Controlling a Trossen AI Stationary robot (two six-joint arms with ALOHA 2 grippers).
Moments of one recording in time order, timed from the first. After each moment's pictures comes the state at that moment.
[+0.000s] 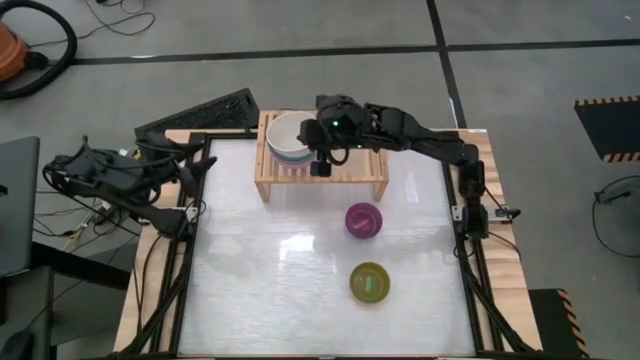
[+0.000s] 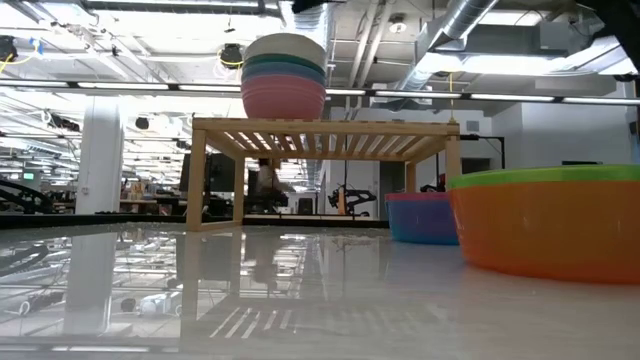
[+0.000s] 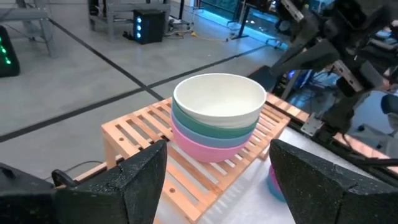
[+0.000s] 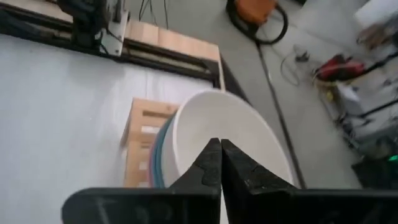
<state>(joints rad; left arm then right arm) -0.33 0.69 1.22 -0.96 -0.95 -0.57 -0.17 1.98 2.35 -0.94 0.21 -0.39</state>
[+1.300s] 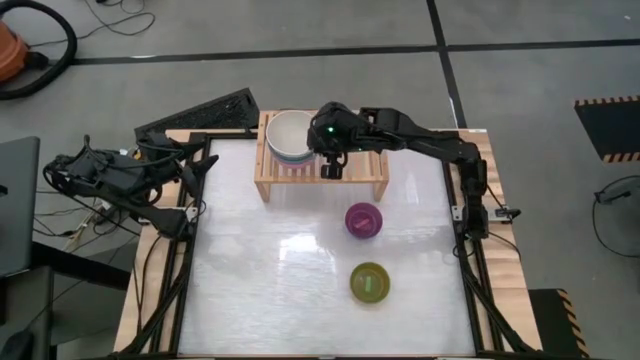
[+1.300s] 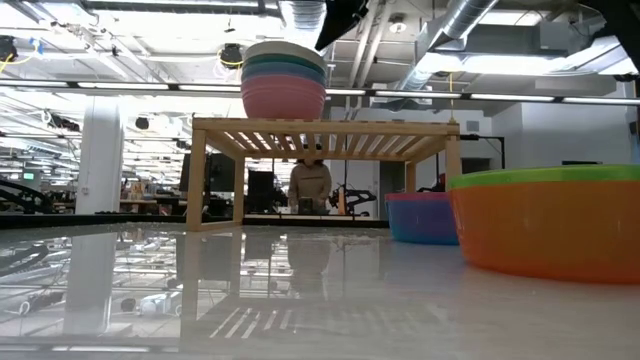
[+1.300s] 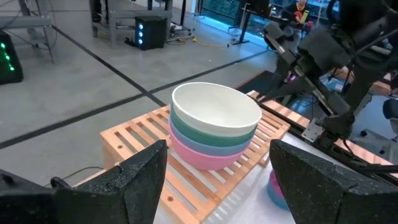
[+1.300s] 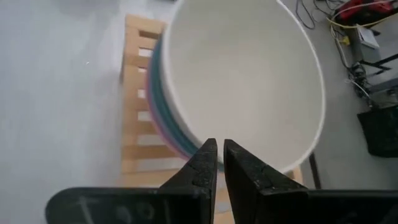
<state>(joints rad) -0.33 0.70 1.22 -0.91 -0.97 -0.54 -0.21 1.95 2.25 -1.09 0.26 -0.36</state>
